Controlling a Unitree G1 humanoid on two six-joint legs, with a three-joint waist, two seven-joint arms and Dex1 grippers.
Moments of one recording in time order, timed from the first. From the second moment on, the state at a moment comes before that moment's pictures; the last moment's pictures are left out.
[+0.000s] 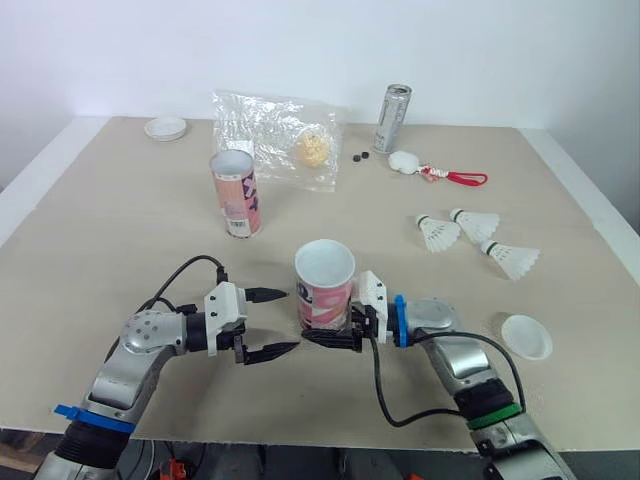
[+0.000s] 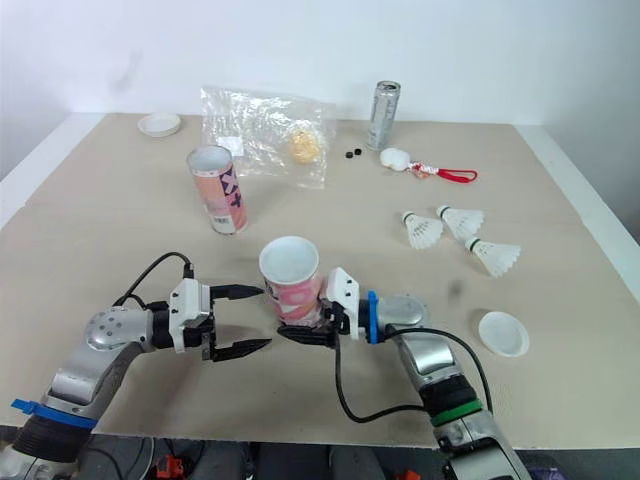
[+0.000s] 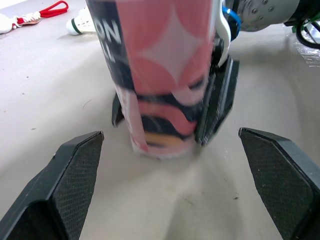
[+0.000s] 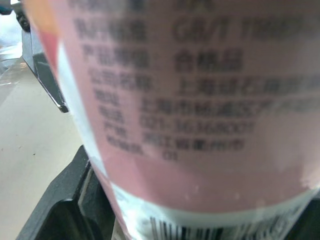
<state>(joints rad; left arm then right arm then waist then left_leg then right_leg) -0.17 0.54 -0.12 -0.13 -0.33 0.05 -1.10 -0.35 -0.37 0.22 0.08 0.26 0.10 1.10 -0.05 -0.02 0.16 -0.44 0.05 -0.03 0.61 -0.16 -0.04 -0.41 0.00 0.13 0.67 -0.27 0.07</state>
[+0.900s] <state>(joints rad) -0.20 0.50 -0.19 -0.18 -0.38 0.14 -1.12 -0.05 -0.43 -0.71 0.00 0.43 0.27 0.28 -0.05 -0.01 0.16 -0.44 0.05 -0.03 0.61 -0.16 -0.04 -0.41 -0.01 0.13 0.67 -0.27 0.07</state>
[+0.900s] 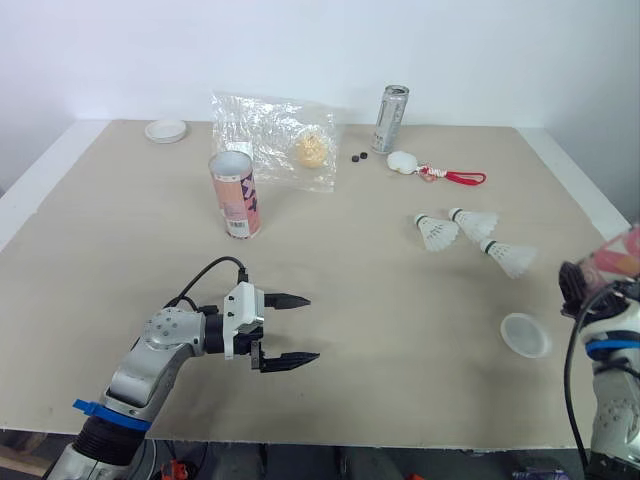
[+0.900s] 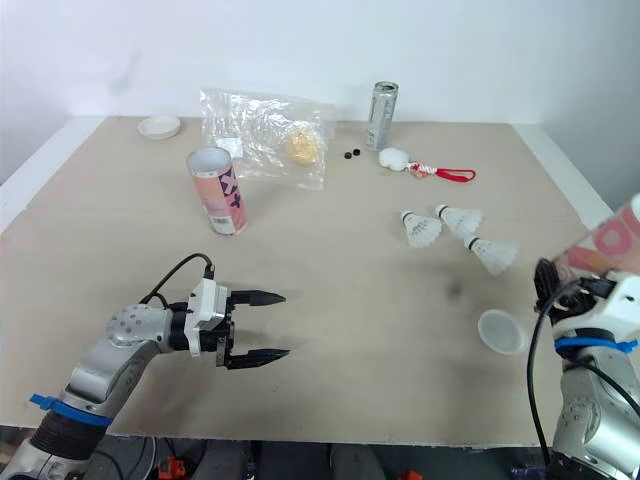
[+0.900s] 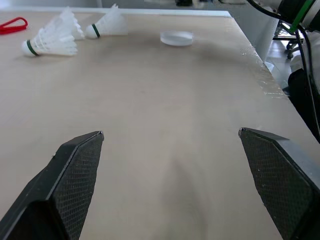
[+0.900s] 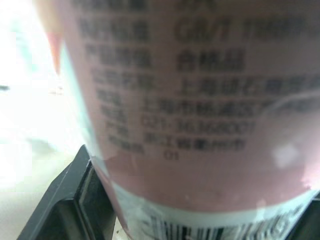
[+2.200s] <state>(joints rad) -0.21 0.48 -0.20 -0.17 -0.37 0.13 -1.12 0.08 -0.53 -0.67 0.10 0.43 0.25 0.31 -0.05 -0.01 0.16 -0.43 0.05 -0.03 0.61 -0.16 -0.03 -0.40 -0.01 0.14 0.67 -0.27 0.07</state>
